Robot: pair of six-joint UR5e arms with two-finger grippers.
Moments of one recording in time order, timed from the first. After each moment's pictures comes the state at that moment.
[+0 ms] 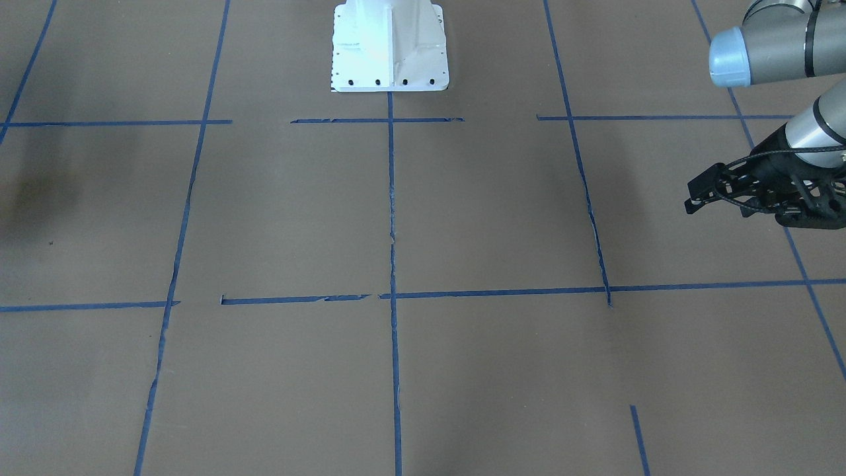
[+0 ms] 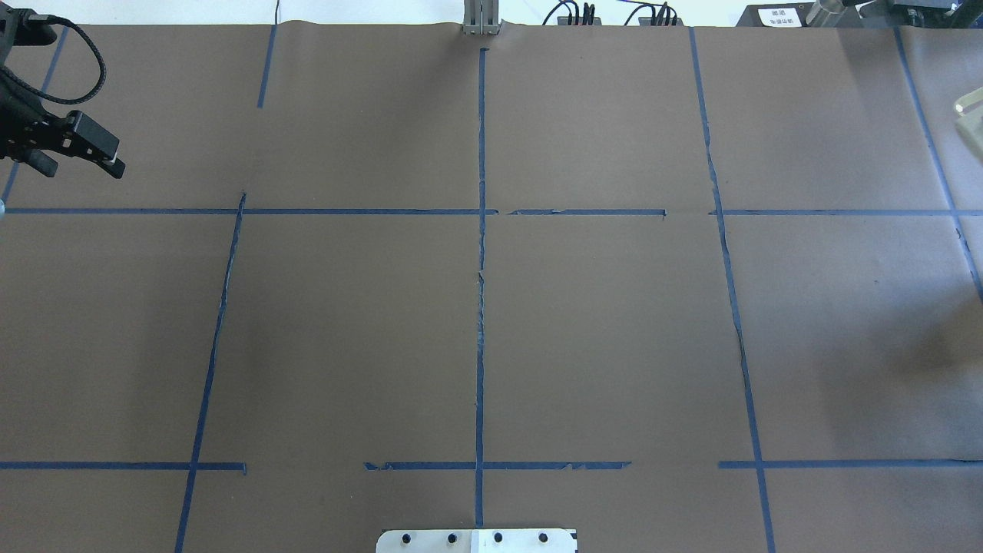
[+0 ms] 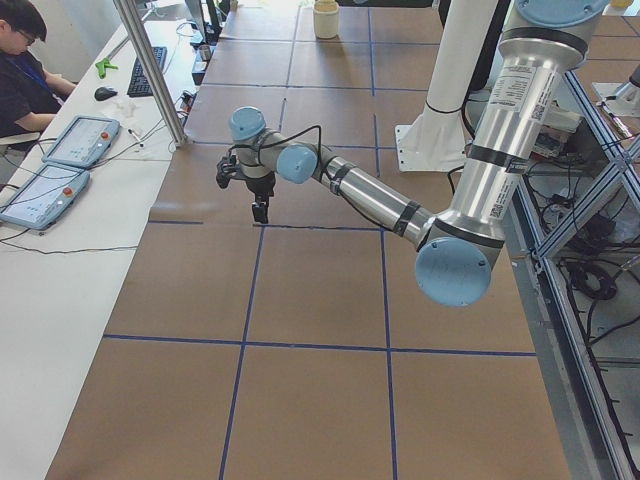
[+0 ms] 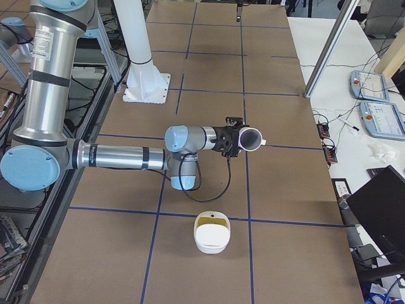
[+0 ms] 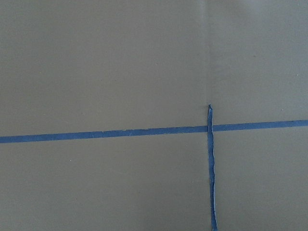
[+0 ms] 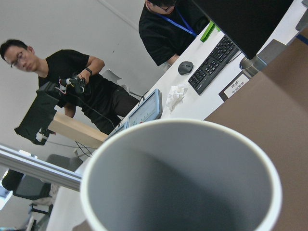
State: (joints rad) left arm -1.16 -1.84 -1.80 -1.52 -2.34 -0.54; right arm 1.19 -1.76 1.68 0.01 1.89 1.49
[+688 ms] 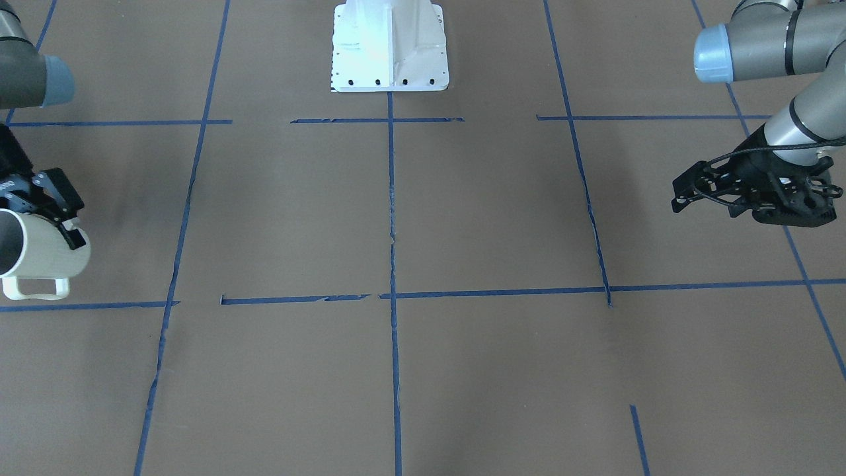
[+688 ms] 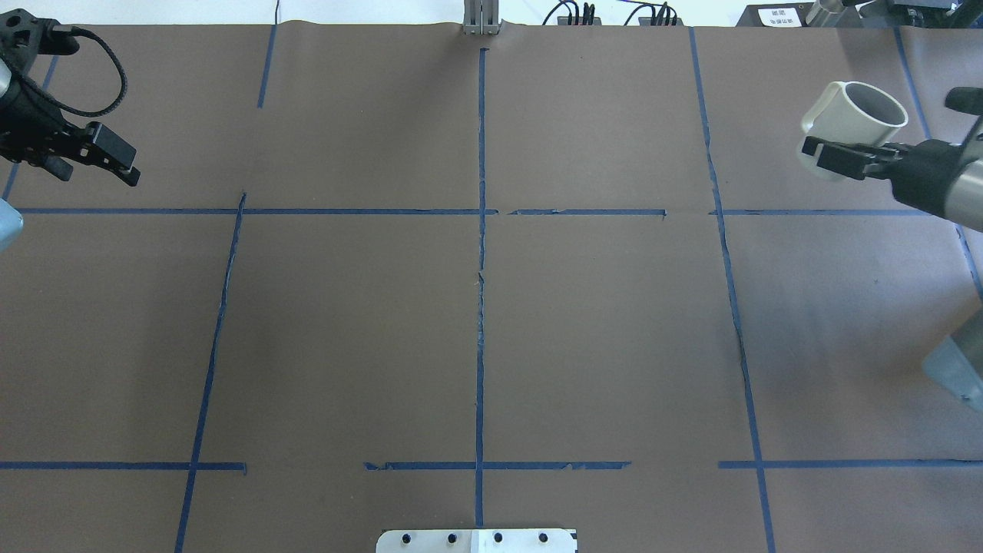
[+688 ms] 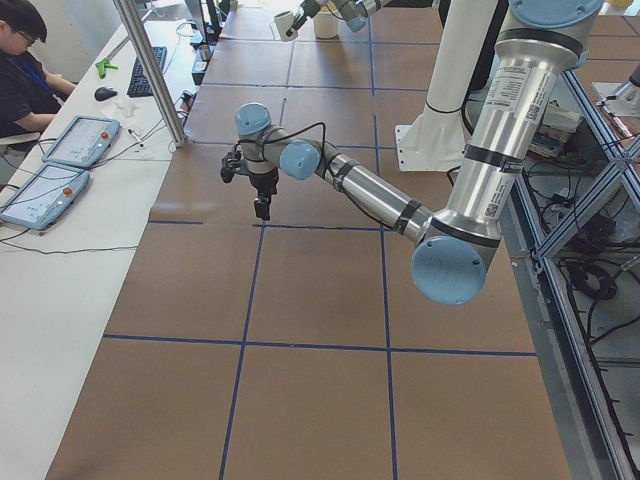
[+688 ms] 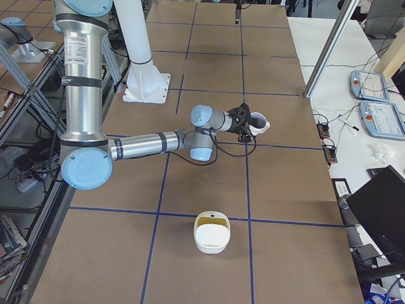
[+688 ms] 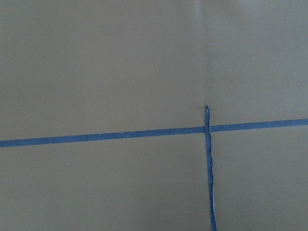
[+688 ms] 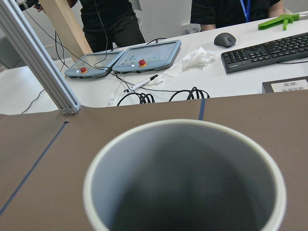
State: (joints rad) left arm -1.11 -1.85 -1.83 -1.52 -2.28 -0.54; right arm 0.88 -1.57 1.68 -0.33 1.59 1.01
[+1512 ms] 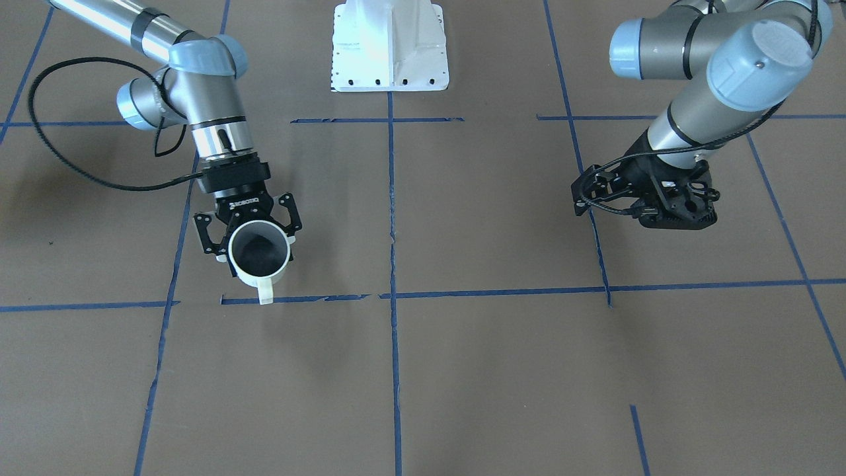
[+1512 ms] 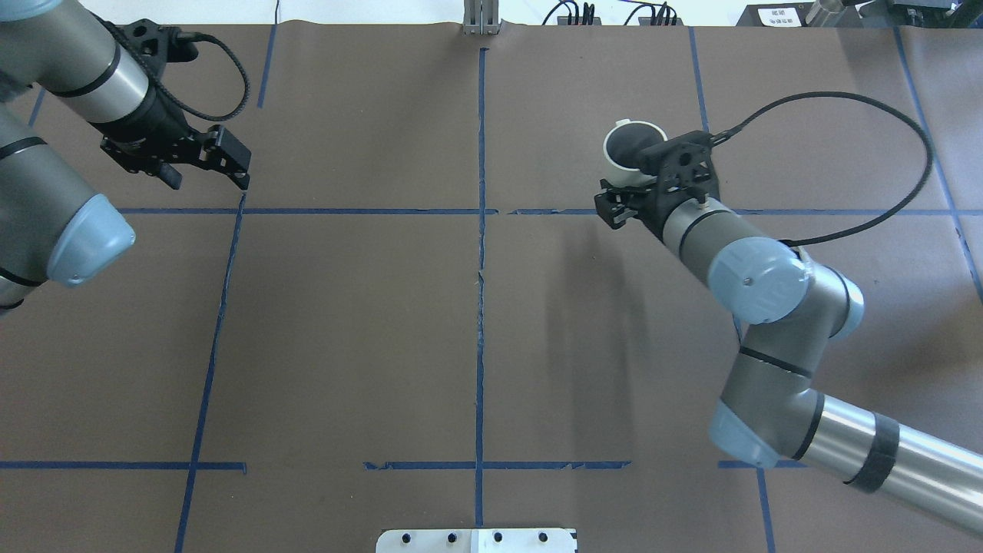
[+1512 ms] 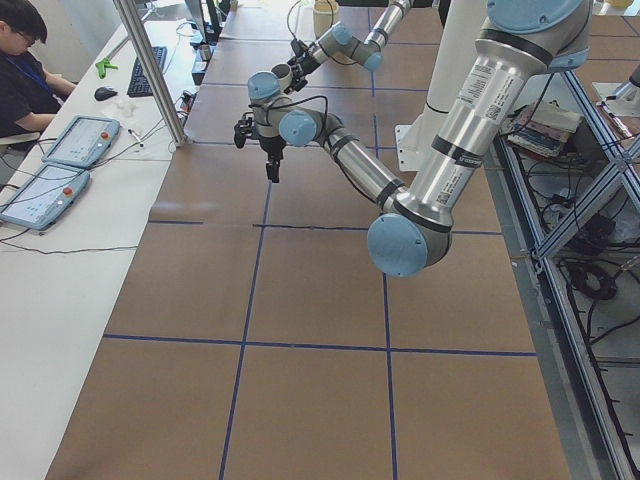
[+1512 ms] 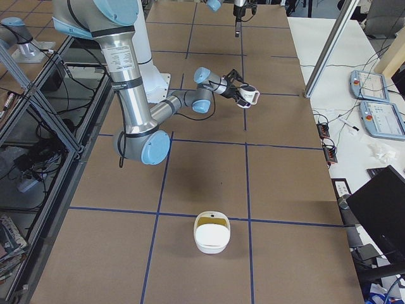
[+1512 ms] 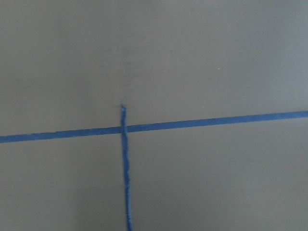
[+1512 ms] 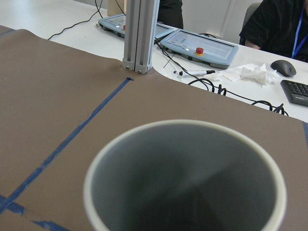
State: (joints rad) left arm -0.95 -2.06 -1.78 -1.52 -2.26 -0.88; right arm 0.50 -1.18 1.67 -0.87 1.12 0.71
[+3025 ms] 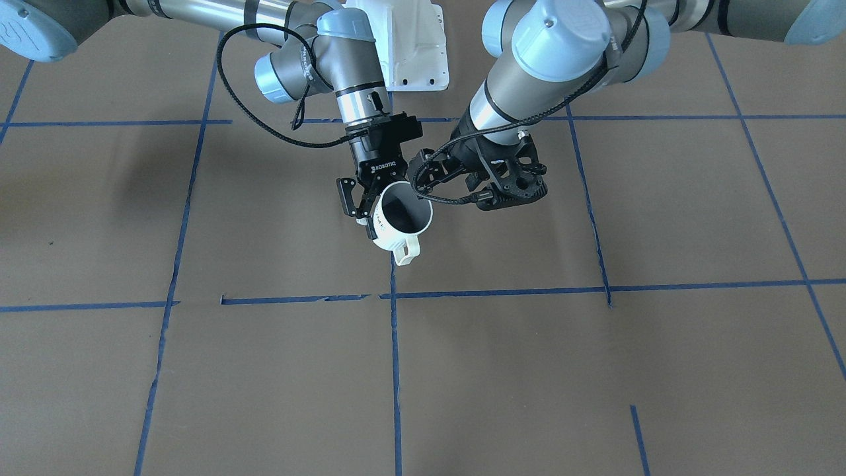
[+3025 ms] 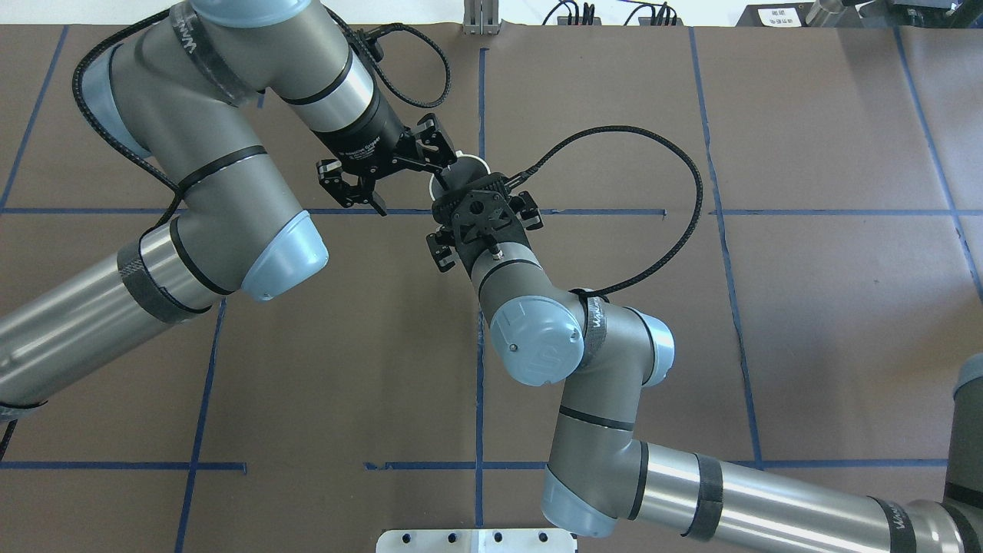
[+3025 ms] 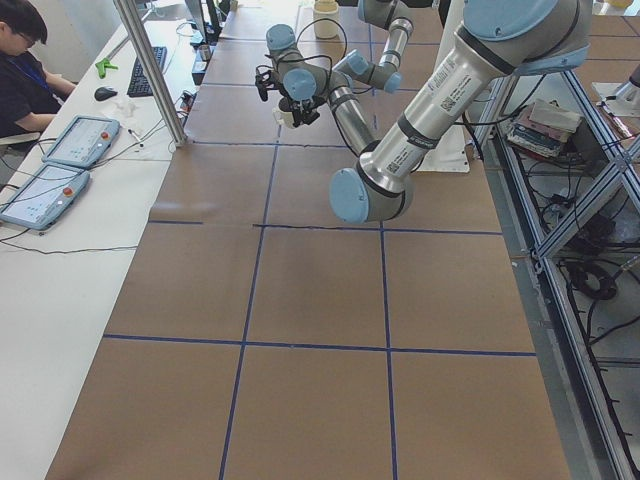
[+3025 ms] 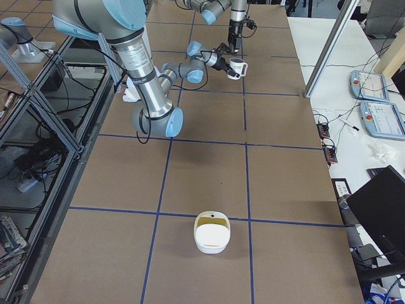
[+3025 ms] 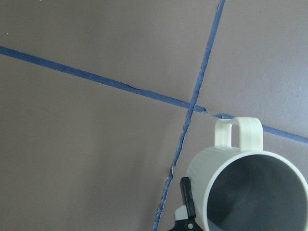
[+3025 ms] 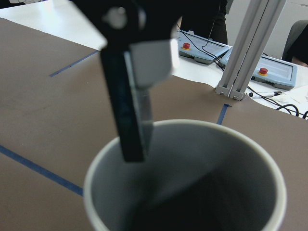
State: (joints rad) left arm -0.78 -2.36 -1.65 -1.64 -2.26 -1.42; right arm 0.34 -0.88 1.53 -1.00 1.00 0.77
